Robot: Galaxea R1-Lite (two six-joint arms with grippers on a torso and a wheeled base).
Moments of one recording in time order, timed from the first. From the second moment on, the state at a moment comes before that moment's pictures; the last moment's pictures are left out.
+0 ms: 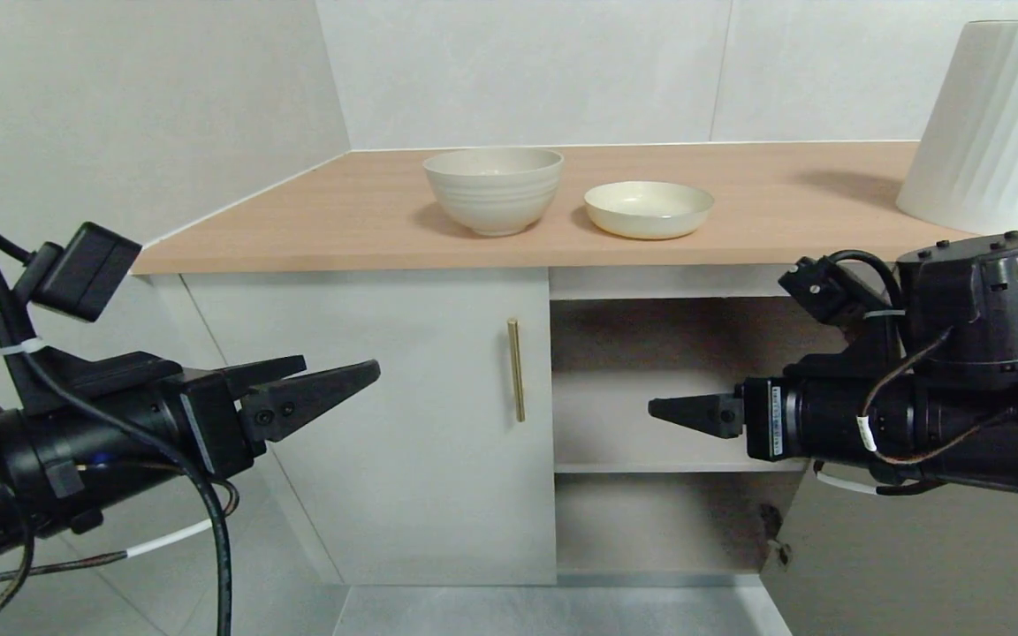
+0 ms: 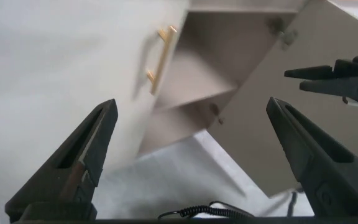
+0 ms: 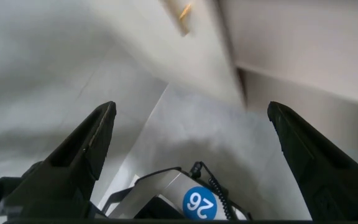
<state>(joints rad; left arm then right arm) -0.35 1.25 -0.62 -0.44 -0.27 -0.28 0.61 1.54 -0.86 -0.27 0.12 0.36</state>
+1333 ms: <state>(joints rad) -0.32 1.25 -0.73 -0.26 -0.27 -0.29 0.63 1.49 -0.81 -0.28 0.12 0.30</state>
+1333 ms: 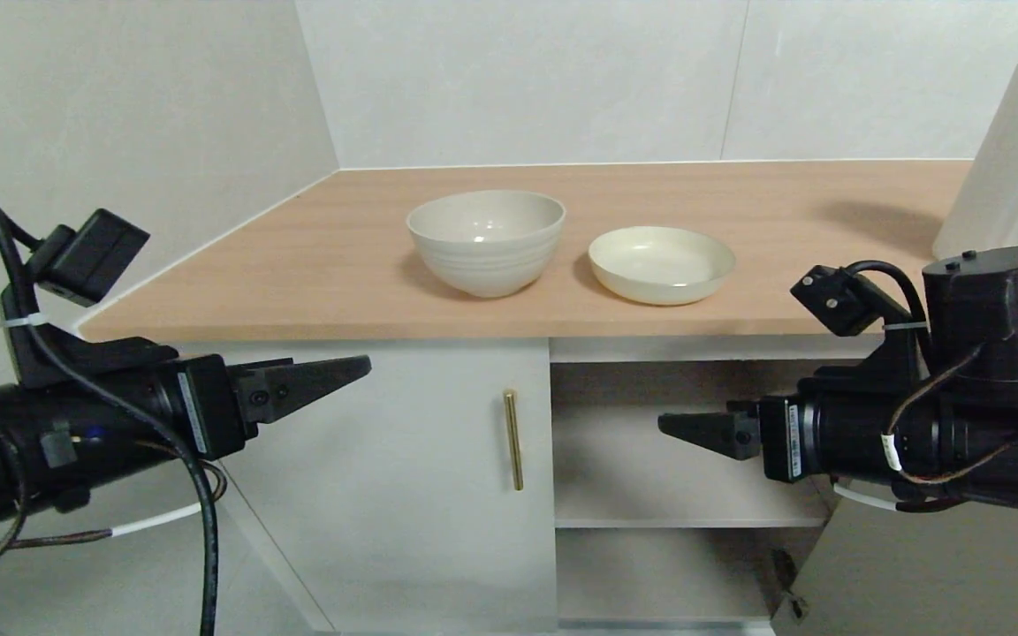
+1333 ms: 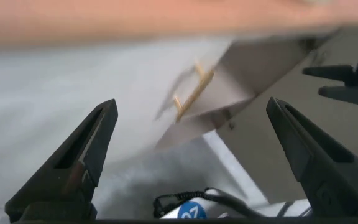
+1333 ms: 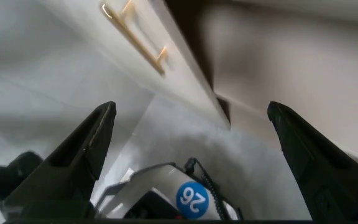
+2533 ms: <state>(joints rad) -0.32 1.49 -0.82 -0.36 -0.23 -0.69 0.62 1.53 -0.84 -0.28 0.10 0.30</state>
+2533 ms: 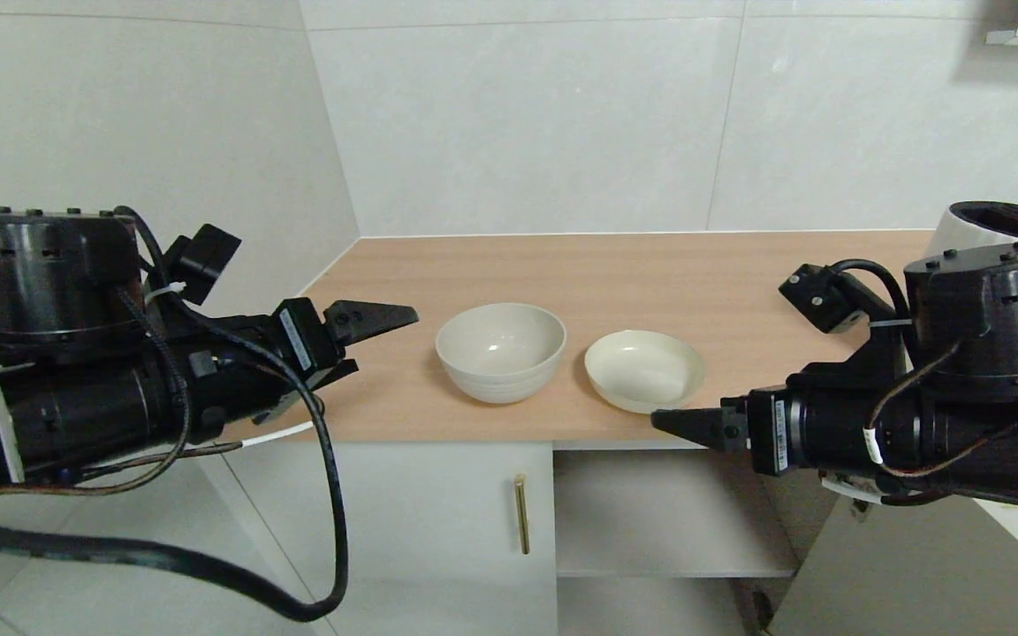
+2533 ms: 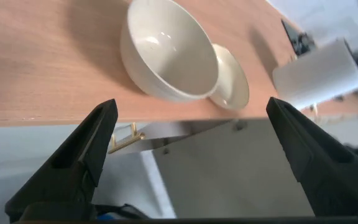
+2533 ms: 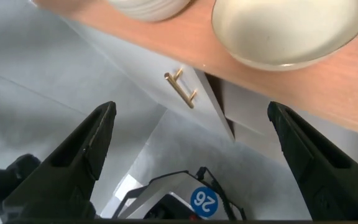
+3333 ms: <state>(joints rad) -0.38 1.76 -0.95 -0.36 -0.06 -0.82 0.57 1.70 -1.13 -0.06 -0.17 0.50</state>
